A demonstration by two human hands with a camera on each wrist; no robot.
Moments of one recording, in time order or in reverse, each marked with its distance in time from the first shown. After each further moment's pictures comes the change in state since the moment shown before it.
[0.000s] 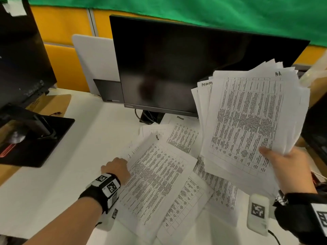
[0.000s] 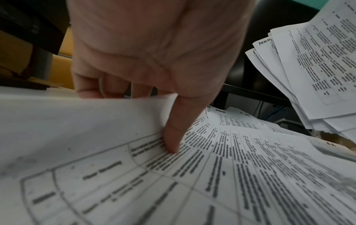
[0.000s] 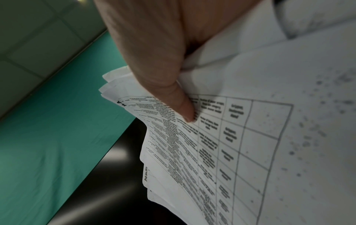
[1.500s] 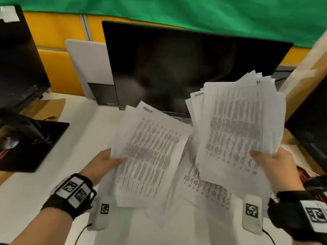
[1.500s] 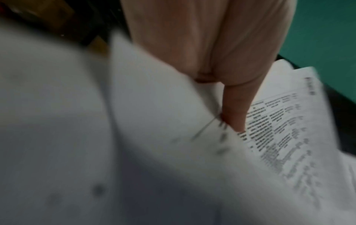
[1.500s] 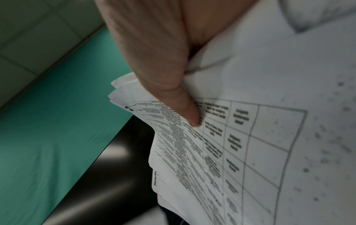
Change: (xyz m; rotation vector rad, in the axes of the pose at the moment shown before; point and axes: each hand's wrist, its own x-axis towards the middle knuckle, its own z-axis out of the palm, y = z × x) left_hand -0.038 -0.024 -0.048 -1.254 -0.150 0.331; right_hand 0.004 0.012 -0.006 -0.010 -0.067 0.047
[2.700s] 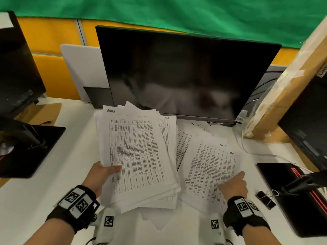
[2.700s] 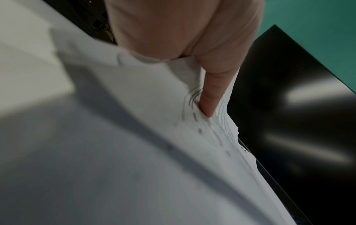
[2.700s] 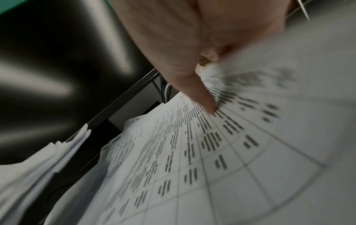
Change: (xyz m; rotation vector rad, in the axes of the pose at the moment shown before) left_hand 0.005 -0.024 0.011 -0.145 0.267 -0.136; right_hand 0.021 0.112 0.089 -0.469 0.021 0.367
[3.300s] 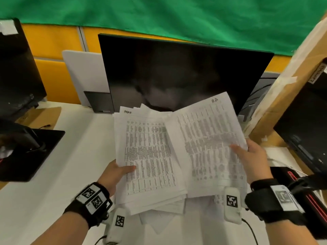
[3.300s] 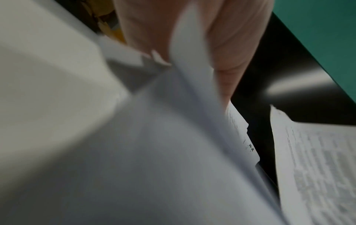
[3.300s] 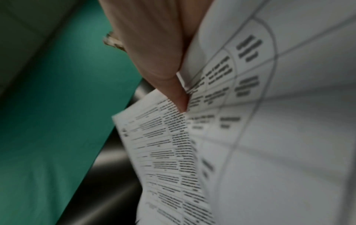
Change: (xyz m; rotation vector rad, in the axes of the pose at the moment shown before) left_hand -0.002 0.009 0.034 0.004 -0.131 -0.008; right_hand -0.041 -0.065 -0.111 0.649 -0.071 -0.498
